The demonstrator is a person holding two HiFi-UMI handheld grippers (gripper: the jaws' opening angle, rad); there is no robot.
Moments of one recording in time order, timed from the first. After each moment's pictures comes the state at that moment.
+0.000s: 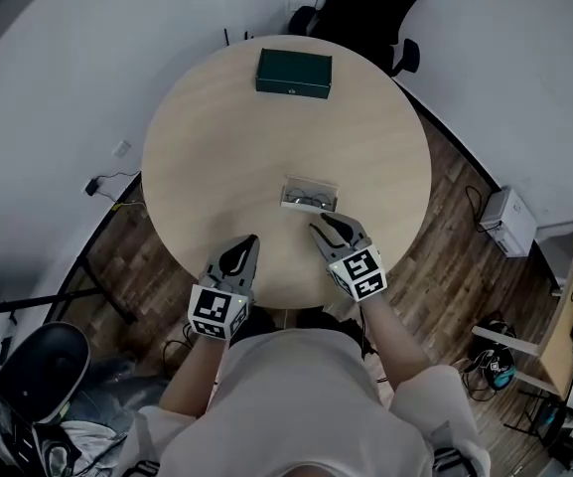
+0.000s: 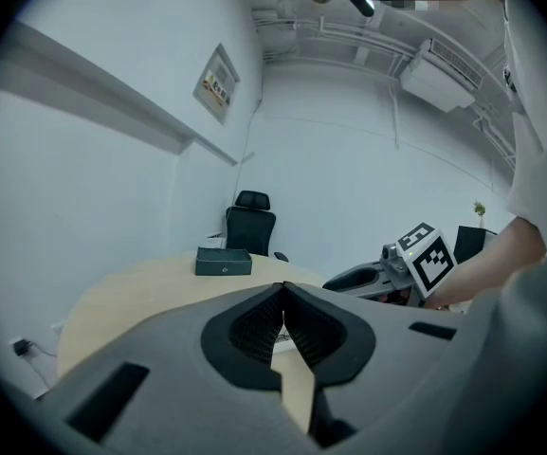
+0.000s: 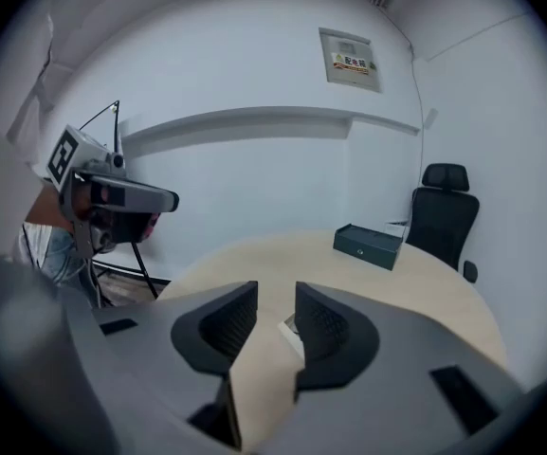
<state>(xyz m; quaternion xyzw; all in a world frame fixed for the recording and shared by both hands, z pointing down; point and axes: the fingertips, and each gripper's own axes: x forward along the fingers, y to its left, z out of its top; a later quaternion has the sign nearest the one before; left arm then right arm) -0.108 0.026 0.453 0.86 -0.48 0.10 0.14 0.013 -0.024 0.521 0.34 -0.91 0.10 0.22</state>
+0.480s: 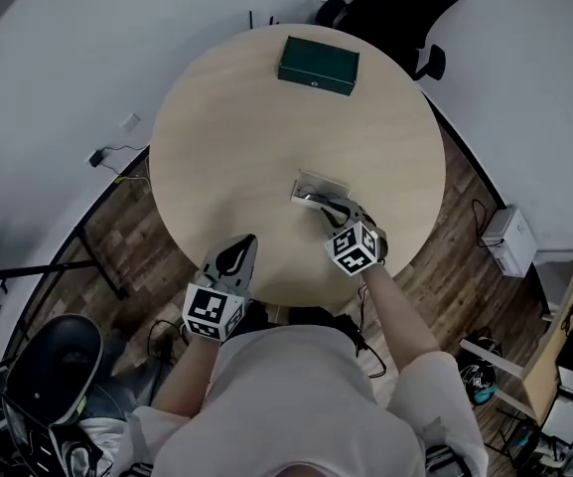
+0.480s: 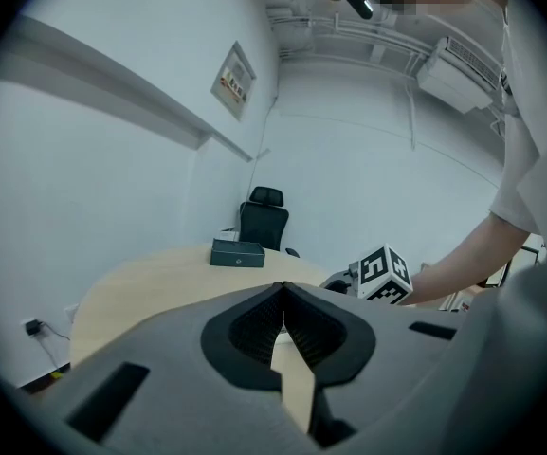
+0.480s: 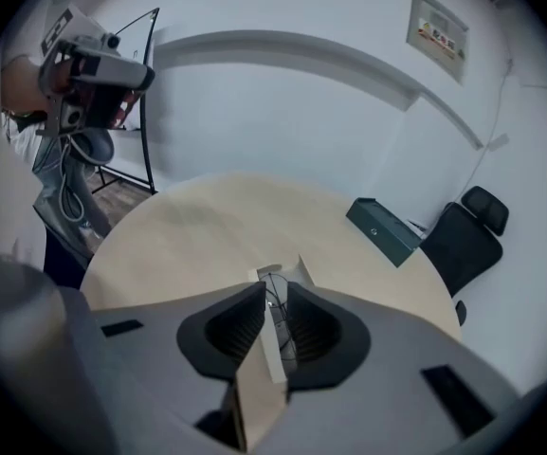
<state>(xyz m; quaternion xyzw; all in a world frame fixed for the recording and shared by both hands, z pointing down) -0.129 0.035 0.466 0.83 -0.52 0.10 0.17 0.009 -0.069 0.606 0.25 -0.87 -0.02 0.42</state>
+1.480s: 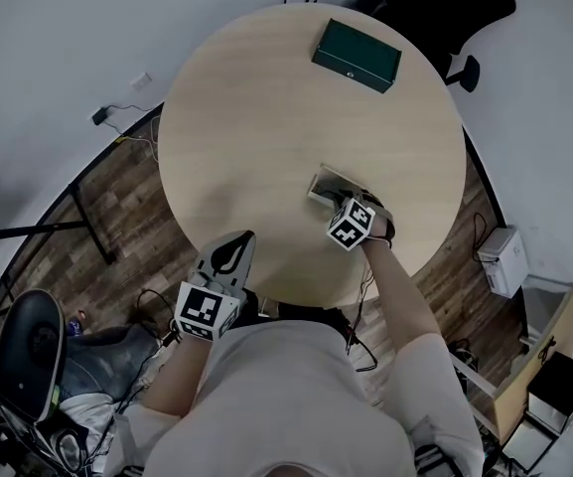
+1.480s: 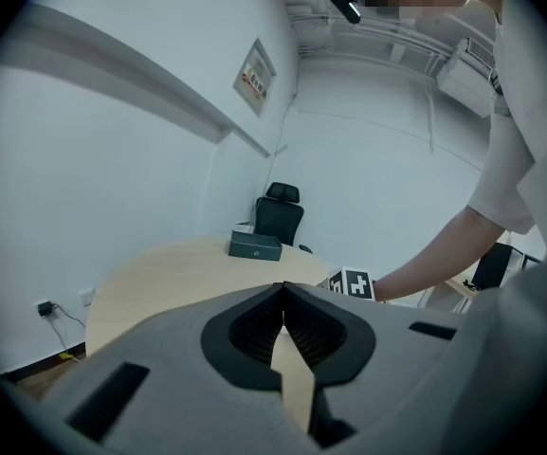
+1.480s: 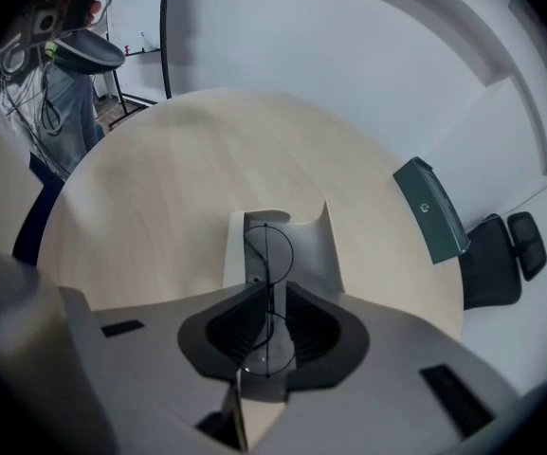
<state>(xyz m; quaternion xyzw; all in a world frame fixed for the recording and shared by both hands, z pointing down) -0.171 0.034 0.487 0.81 -0.55 0.10 0.20 0.000 -0.111 0.711 0.15 -0.78 -0.06 0.60</state>
